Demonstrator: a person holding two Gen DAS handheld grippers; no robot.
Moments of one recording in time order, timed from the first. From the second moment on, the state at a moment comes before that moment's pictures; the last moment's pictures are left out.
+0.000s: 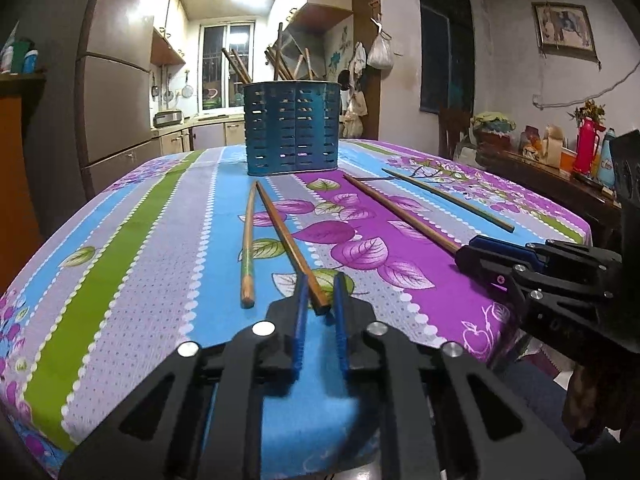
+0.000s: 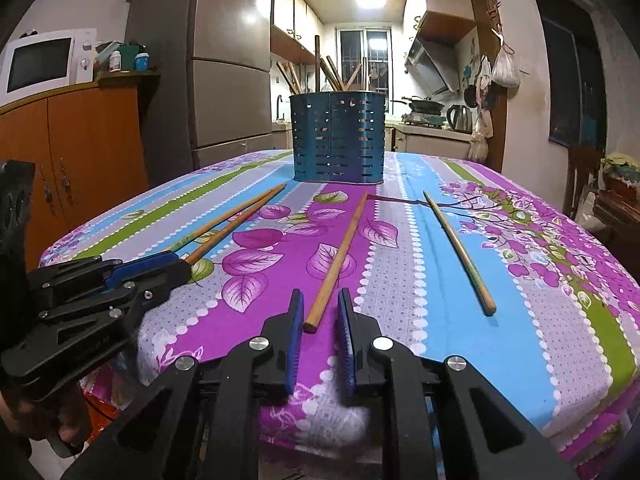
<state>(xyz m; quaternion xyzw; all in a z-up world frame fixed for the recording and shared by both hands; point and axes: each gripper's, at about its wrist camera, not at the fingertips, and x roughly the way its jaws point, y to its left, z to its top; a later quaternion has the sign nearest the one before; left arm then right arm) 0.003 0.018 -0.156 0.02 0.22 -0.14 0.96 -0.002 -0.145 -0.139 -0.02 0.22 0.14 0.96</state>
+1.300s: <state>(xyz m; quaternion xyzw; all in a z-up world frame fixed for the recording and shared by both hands) 0.029 -0.018 -0.025 0.06 0.04 -0.14 0.99 0.040 -0.194 0.019 -0.02 0.07 0.19 0.98</state>
